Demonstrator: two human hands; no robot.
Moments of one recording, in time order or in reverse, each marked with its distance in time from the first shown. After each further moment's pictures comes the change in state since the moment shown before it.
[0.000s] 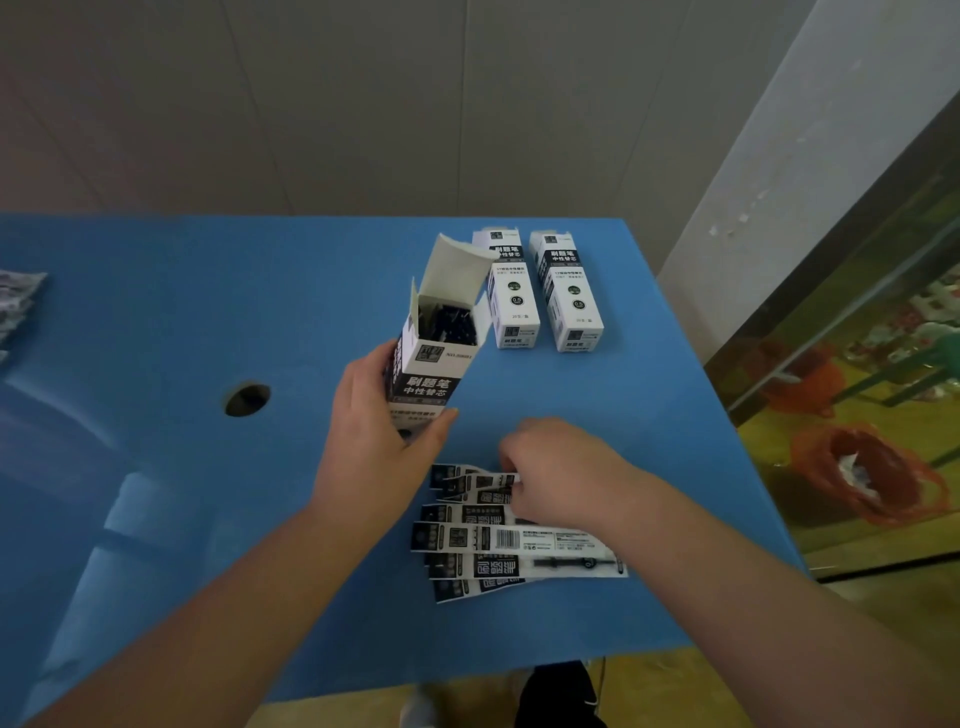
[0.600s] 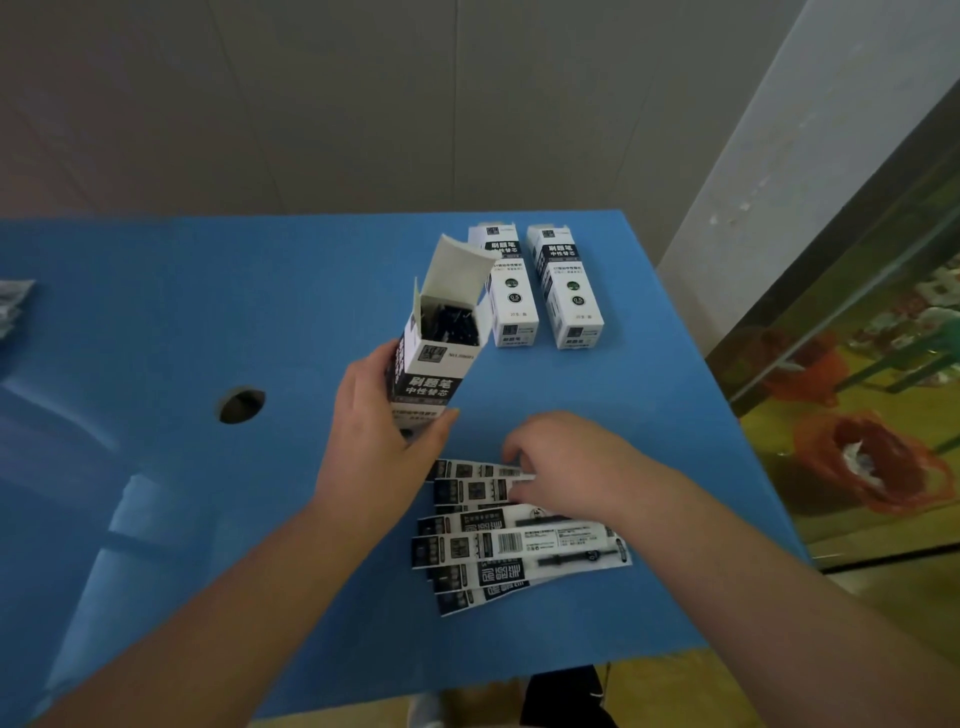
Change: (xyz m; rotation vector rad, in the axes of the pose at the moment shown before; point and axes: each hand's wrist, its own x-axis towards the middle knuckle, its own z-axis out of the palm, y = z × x) left_hand 0.006 -0.001 0.004 0.029 -0.021 -0.005; right_hand 0.000 0.011 -0.006 0.105 0.023 -0.005
